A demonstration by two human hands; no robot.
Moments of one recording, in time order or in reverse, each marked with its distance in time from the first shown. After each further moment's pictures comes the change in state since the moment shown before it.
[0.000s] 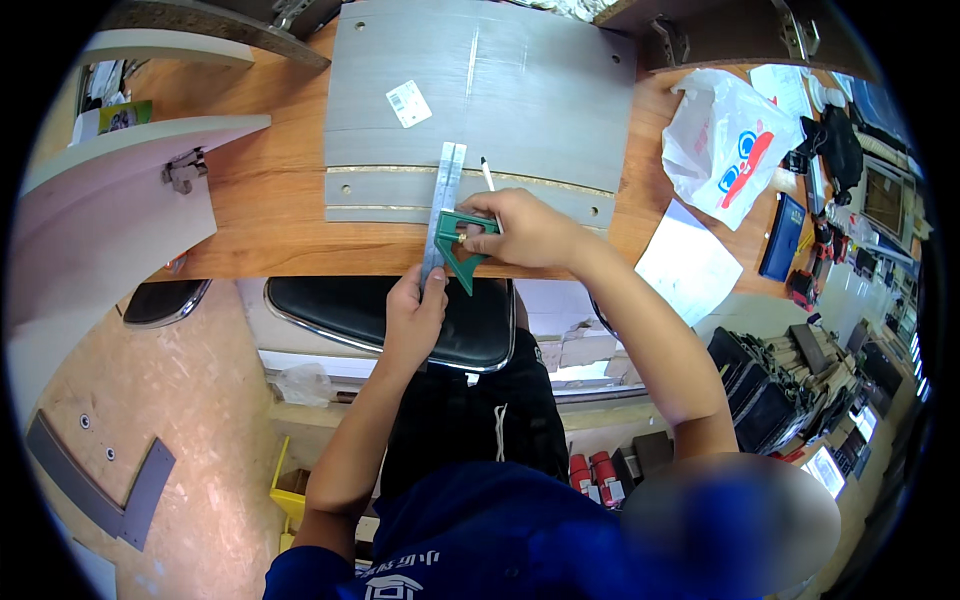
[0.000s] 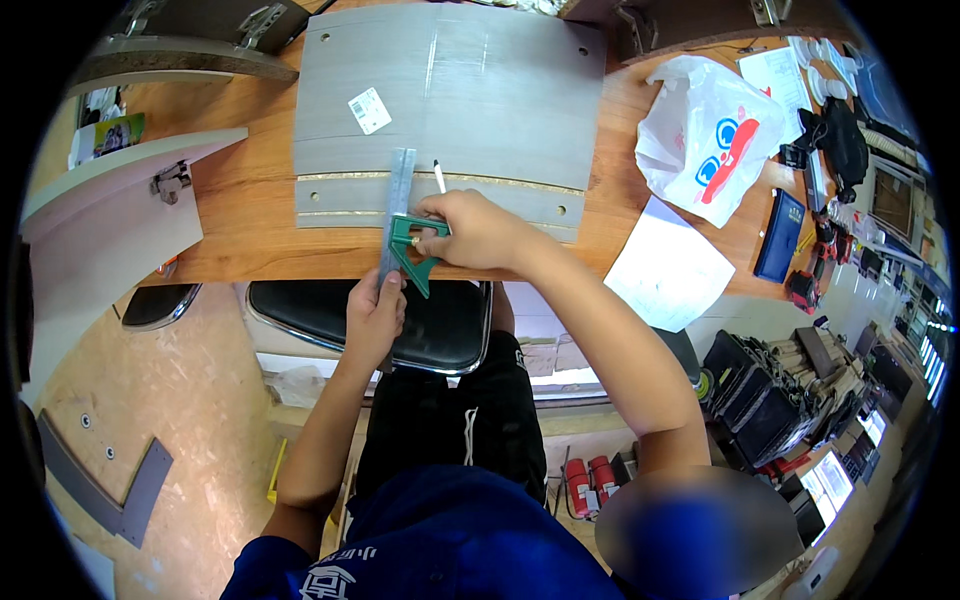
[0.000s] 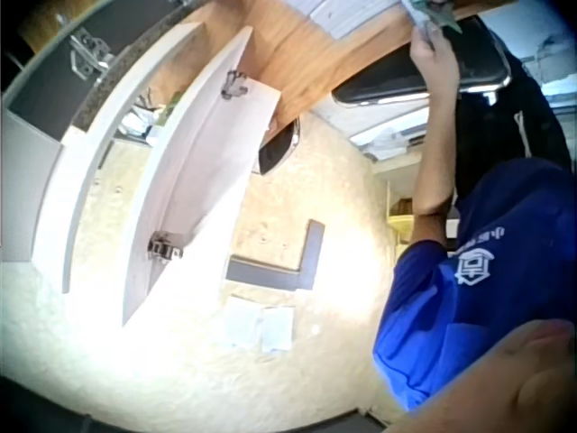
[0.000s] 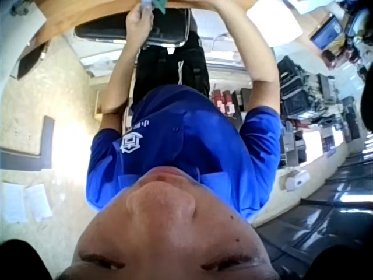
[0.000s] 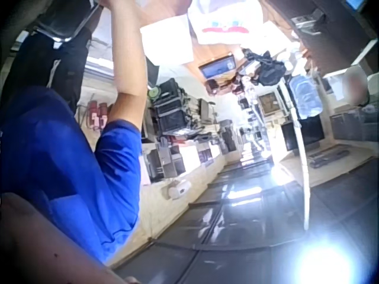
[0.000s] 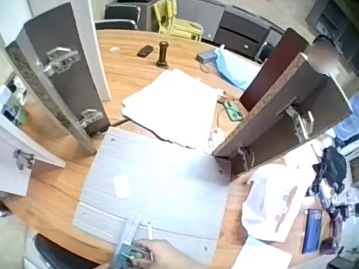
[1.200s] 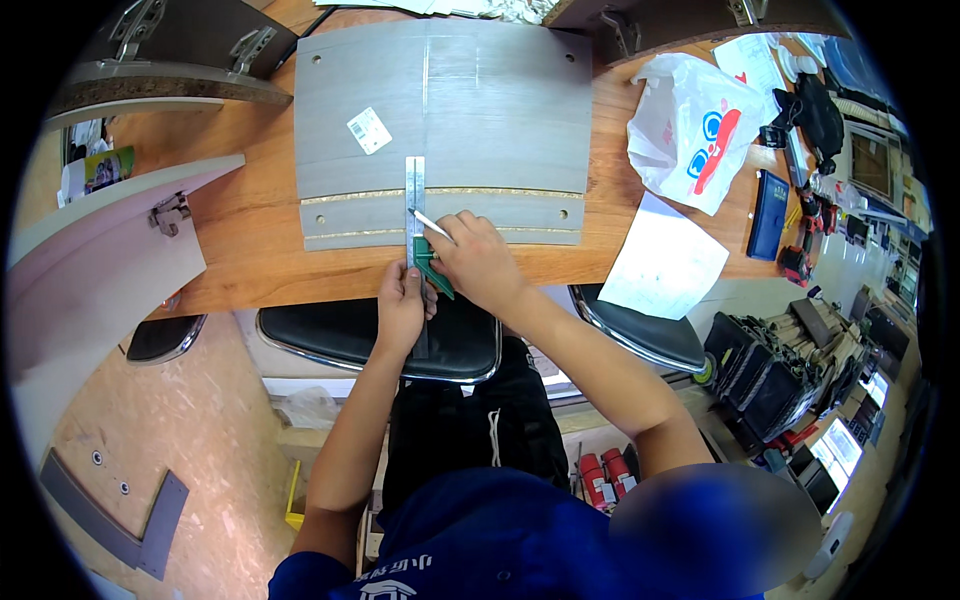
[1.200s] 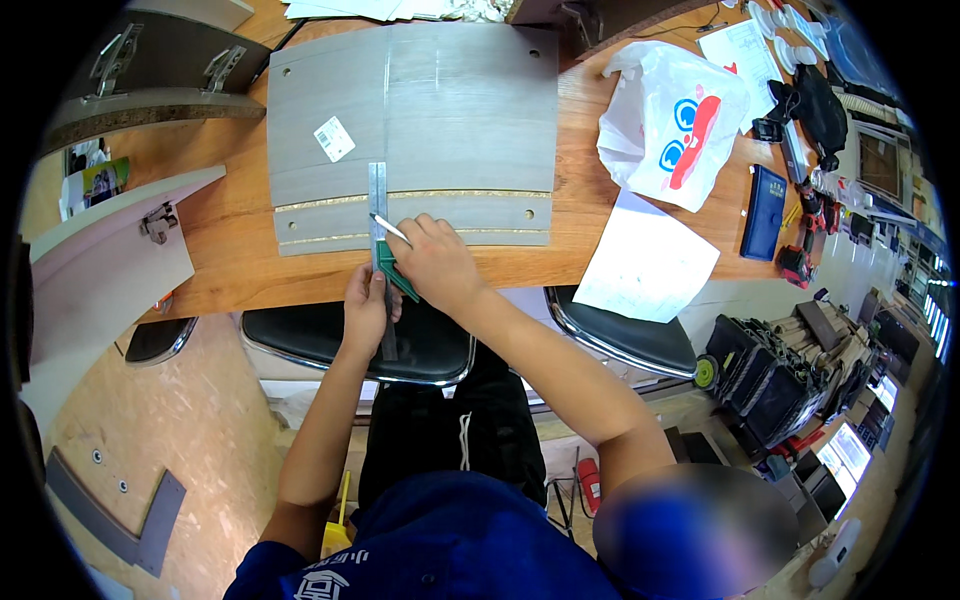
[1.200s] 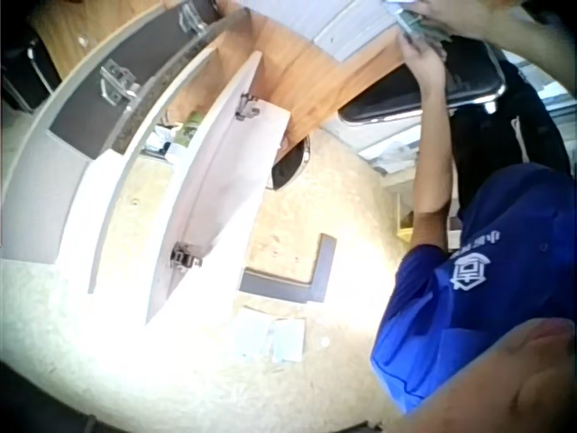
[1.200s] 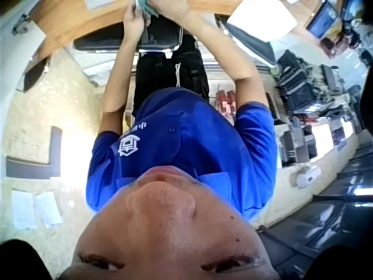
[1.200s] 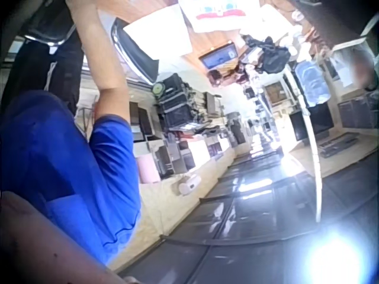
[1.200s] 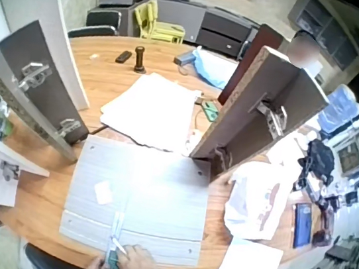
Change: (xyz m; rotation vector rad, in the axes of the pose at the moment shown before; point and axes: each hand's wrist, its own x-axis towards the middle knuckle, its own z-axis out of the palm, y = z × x) left_hand 0.050 -0.032 0.007 -0.018 0.008 0.015; right_hand -0.007 0.041 0.066 -0.688 0.518 -0.247
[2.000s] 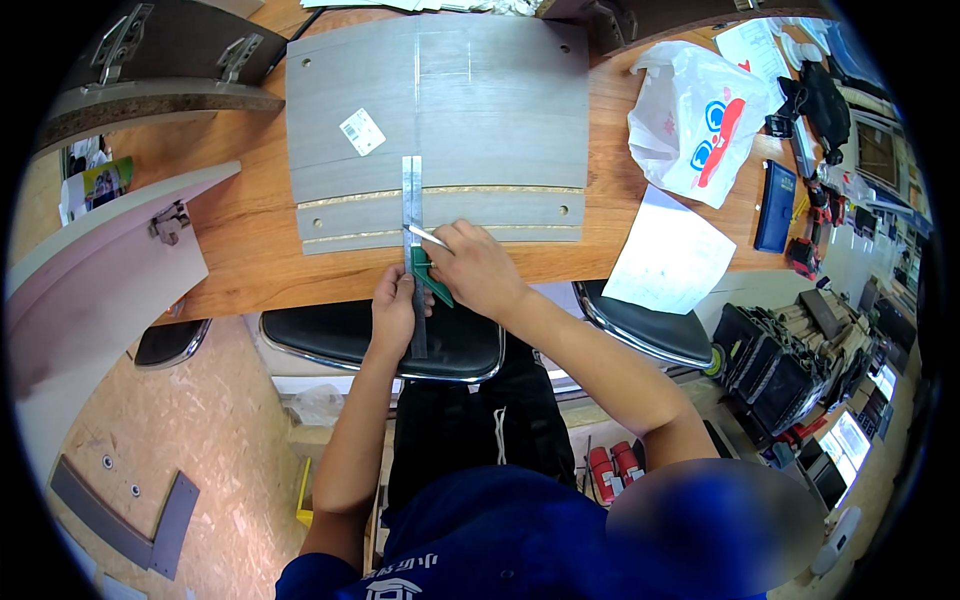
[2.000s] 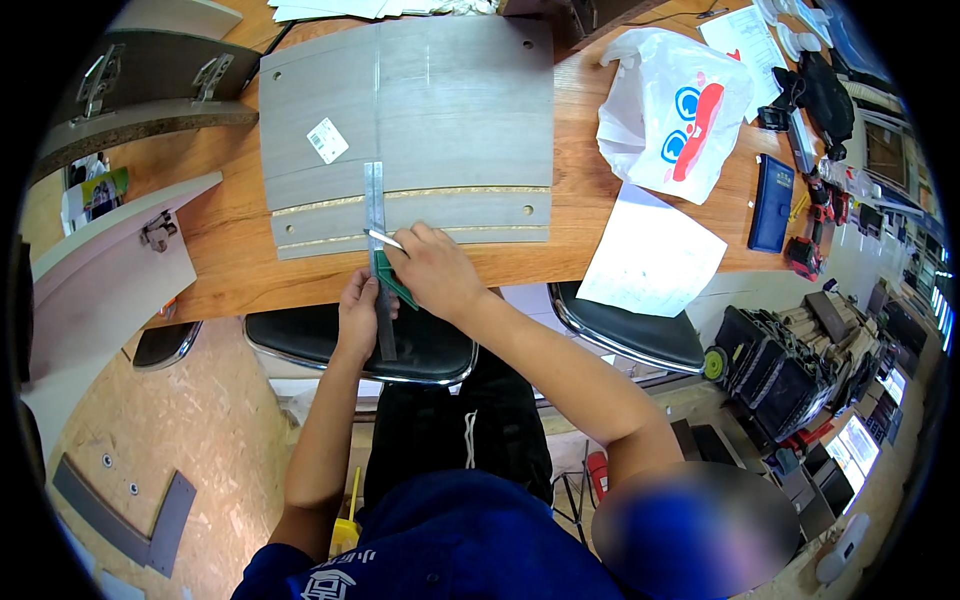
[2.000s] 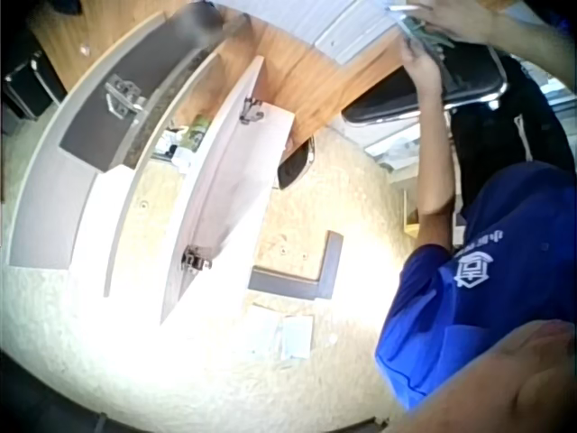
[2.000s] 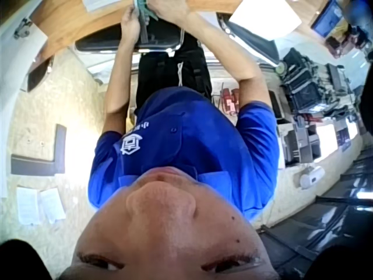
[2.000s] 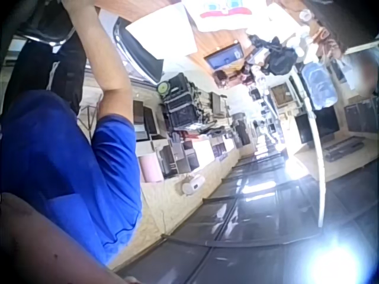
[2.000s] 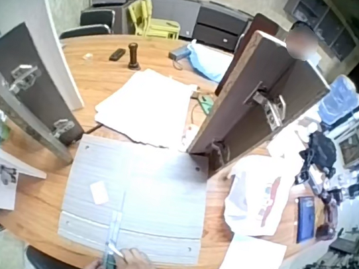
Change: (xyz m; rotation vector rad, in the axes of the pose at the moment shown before) left_hand 0.001 -0.006 -0.017 -0.034 0.009 -0.079; right_hand -0.006 -0.004 -0.005 0.097 0.009 -0.030
